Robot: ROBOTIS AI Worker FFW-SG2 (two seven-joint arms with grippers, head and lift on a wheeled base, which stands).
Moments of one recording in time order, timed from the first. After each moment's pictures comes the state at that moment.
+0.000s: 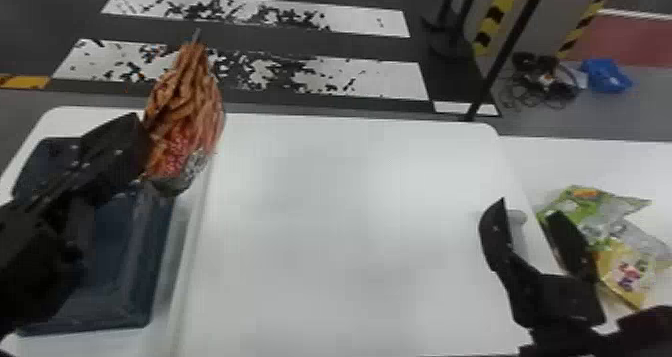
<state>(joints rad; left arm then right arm) 0.84 0.09 0.15 -2.83 0.35 0.55 -0.17 0.77 -0.10 -0.08 -2.06 -0.33 -0.33 -0.01</state>
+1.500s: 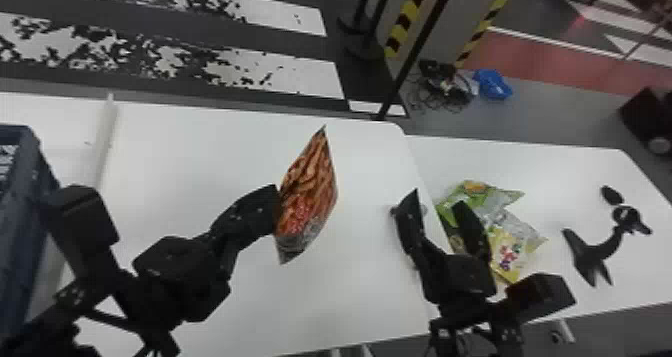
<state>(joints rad) 0.52 0.01 -0.28 -2.27 0.45 0.56 -0.30 0.74 -0.13 -0.12 -2.04 -0.38 -0.32 0.00</state>
